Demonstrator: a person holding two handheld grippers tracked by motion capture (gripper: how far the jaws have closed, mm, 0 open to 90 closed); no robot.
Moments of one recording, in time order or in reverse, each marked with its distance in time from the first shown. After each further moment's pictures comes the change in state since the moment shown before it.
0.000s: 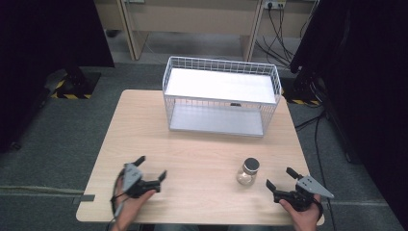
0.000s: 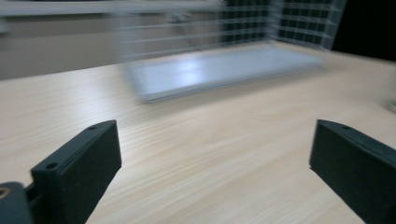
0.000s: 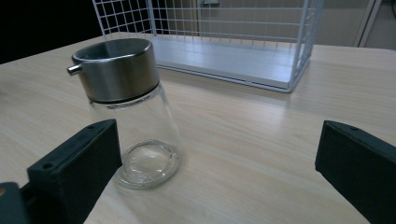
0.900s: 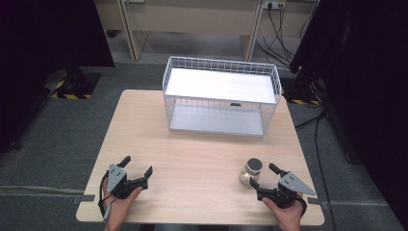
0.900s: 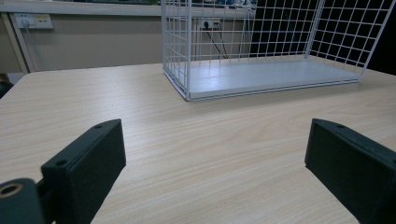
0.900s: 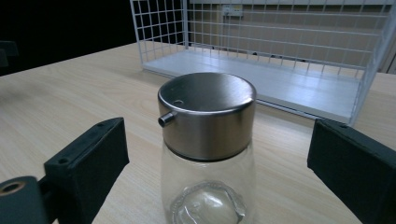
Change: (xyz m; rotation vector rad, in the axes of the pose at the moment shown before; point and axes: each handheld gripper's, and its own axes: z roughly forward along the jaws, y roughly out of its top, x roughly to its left) left arm 0.004 0.000 0.002 -0.006 0.023 -0.001; right arm 0.044 0.016 0.035 -0.030 0.080 -0.065
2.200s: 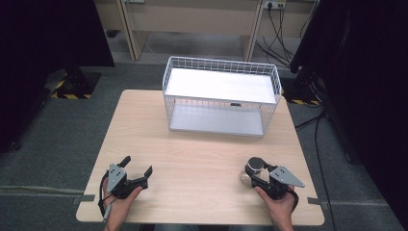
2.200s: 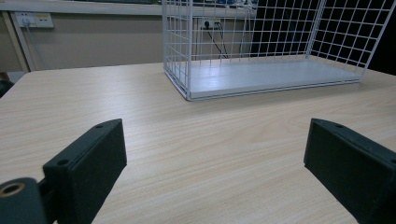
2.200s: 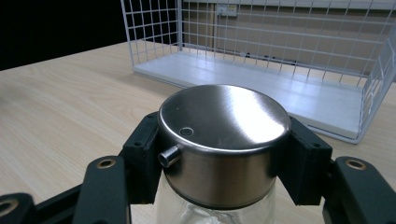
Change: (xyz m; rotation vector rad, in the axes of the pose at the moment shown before) left arm 0.000 0.000 0.000 0.002 0.000 -0.003; right arm 0.005 0.010 0.026 0.001 -0.040 -0.017
